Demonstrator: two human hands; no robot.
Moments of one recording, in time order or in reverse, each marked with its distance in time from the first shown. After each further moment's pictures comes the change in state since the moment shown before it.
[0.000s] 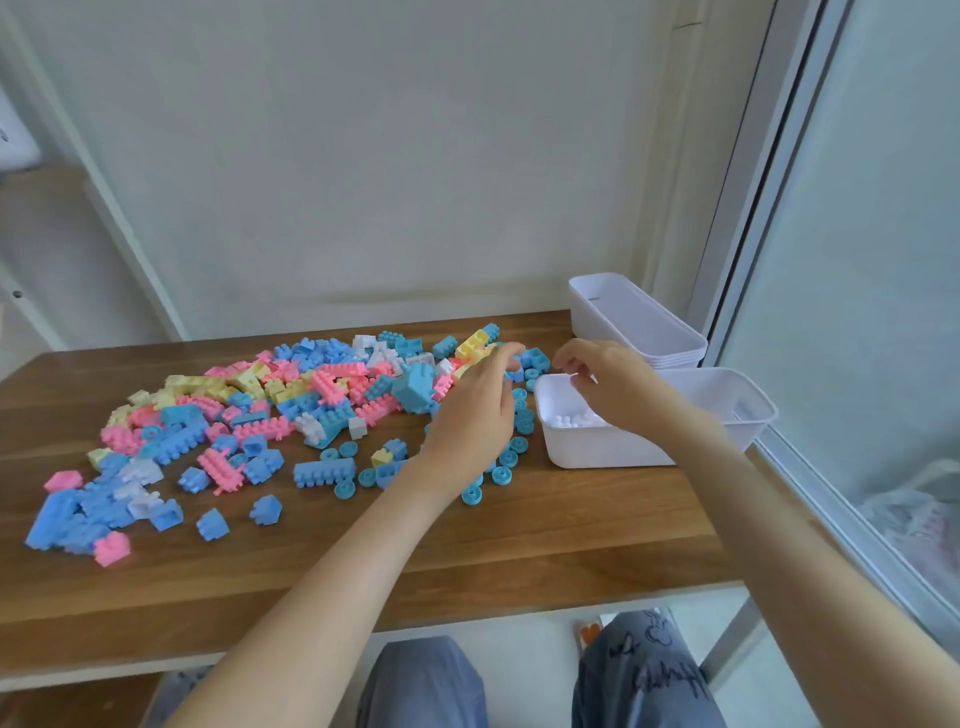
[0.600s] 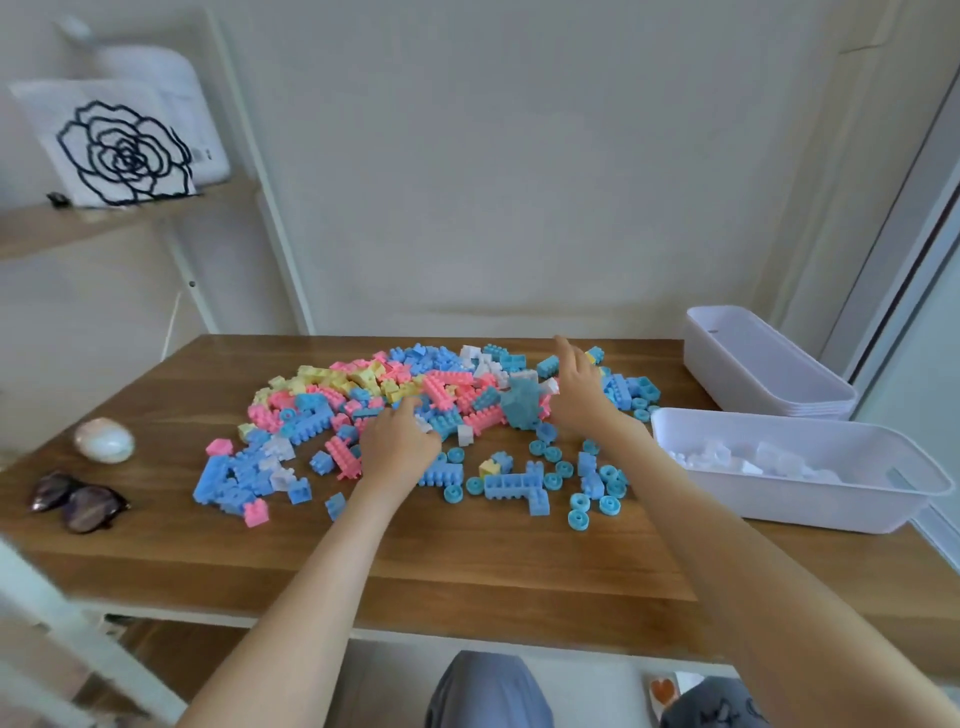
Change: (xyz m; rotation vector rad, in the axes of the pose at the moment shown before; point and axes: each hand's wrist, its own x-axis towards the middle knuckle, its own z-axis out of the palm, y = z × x) left_hand -0.038 -0.148 -0.091 0.315 0.081 -0.624; right_hand 0.088 -0.090 0.103 0.198 -0.078 0.072
